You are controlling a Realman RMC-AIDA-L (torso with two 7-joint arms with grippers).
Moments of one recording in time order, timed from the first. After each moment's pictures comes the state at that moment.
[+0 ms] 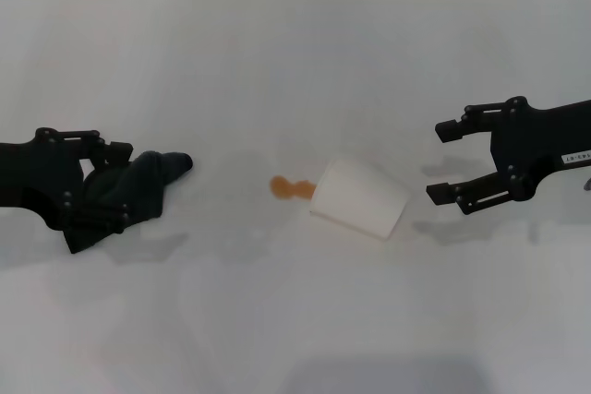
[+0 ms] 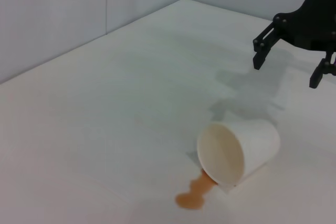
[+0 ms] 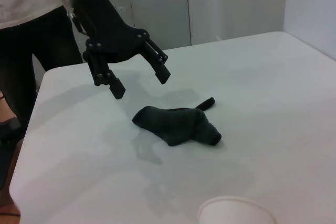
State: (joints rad) left arm -0.42 -1.96 0.88 1.01 2.06 1.69 -1.58; right arm 0.47 2.01 -1.05 -1.10 -1.97 -1.60 1.61
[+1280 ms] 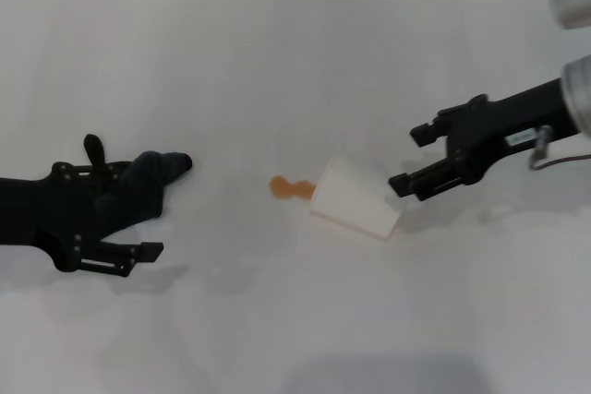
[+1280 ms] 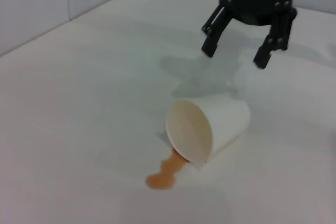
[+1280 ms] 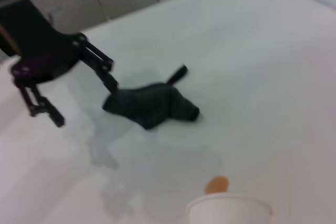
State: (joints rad) left arm -0.39 -2.00 0.89 1.02 2.11 1.71 -1.45; right arm 0.53 2.01 -1.28 -1.24 -2.09 -1.48 2.11
